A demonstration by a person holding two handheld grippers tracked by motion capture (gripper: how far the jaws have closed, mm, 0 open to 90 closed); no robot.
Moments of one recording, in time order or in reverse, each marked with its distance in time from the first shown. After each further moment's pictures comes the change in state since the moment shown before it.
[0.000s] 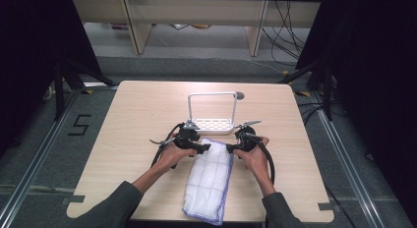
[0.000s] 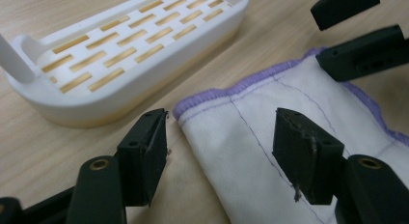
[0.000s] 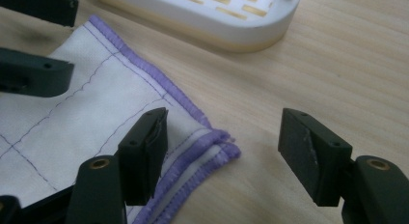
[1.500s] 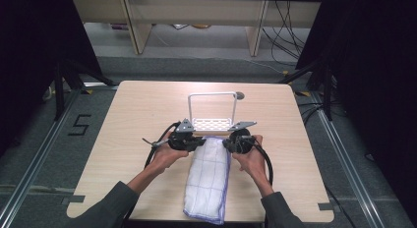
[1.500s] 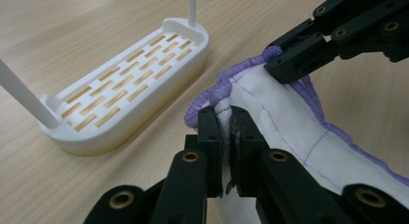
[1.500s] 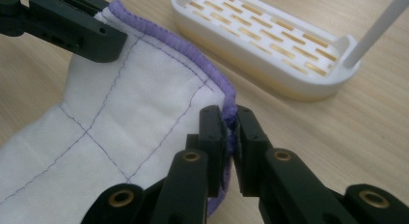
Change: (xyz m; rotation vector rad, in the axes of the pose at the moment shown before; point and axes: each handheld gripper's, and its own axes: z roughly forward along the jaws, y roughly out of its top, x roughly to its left) left arm -0.015 0.006 -0.045 -0.113 -0.048 0.109; right arm 0.023 0.003 -0.018 -0.111 0.118 -0.168
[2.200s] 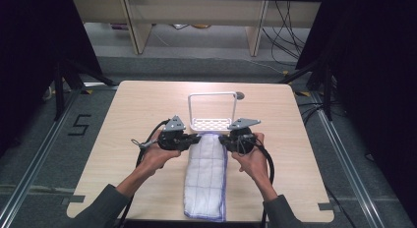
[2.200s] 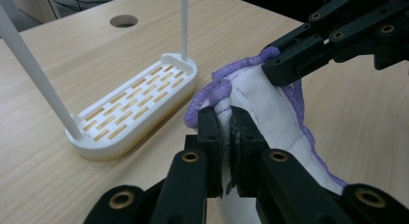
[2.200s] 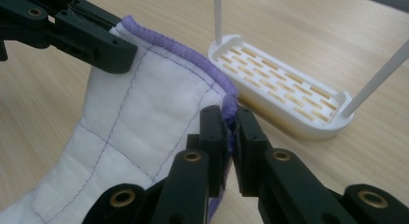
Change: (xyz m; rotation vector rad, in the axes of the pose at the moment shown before) left arm -0.013 0.015 -0.049 -0.087 -0.018 -0.010; right arm 0.022 0.017 -0.041 -0.127 0.035 -0.053
